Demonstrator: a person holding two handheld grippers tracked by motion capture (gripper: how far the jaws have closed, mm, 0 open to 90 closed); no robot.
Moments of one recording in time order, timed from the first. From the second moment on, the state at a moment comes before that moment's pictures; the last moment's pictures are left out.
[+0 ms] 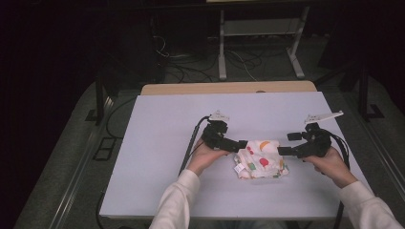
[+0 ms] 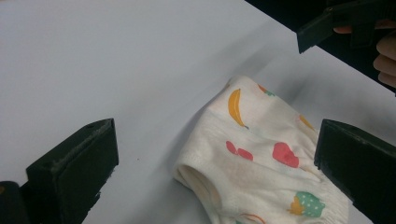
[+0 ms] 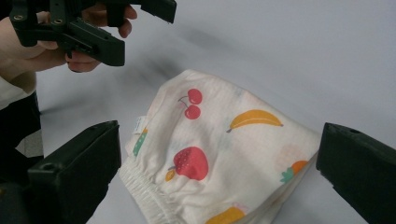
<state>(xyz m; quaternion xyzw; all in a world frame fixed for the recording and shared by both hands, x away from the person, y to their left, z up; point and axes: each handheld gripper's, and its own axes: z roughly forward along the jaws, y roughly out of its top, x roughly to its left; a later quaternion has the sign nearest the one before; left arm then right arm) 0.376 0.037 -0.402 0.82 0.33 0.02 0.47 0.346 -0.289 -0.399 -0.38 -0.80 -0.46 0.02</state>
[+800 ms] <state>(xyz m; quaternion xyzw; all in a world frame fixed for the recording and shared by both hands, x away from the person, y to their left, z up) 0.397 0.042 -0.402 0.83 0.33 0.02 0.45 0.381 -0.292 -0.394 -0.40 -0.80 -0.45 0.00</state>
